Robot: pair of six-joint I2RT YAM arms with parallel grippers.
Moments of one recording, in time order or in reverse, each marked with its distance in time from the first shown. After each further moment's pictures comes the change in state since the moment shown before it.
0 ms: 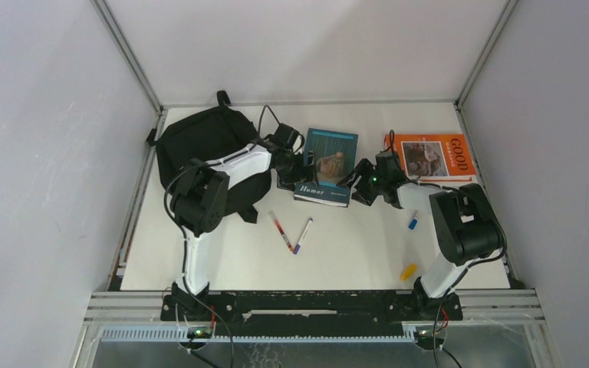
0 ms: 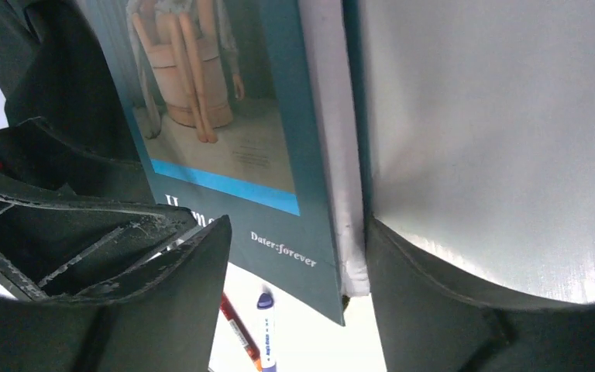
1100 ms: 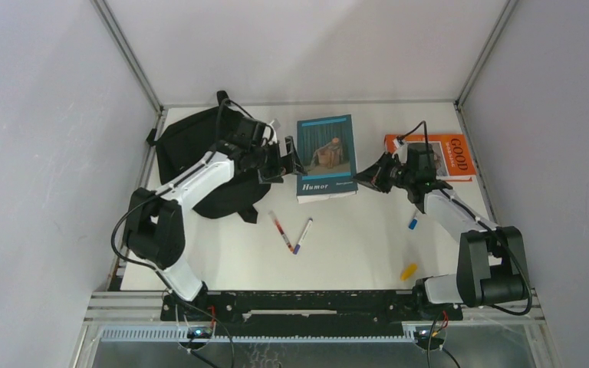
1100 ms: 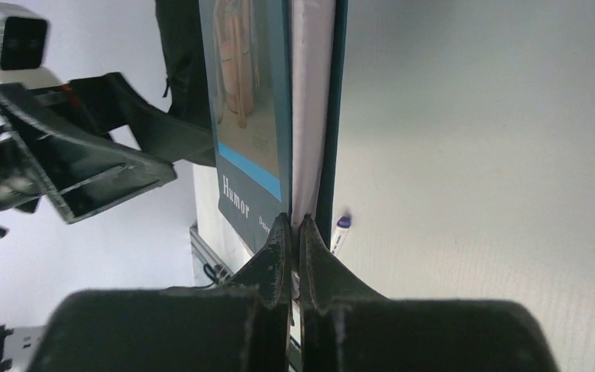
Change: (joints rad) left arm 0.090 -0.408 -0.222 0.063 0.099 -0.045; right arm -0.149 -0.316 -0.014 -0.108 -0.303 -0.124
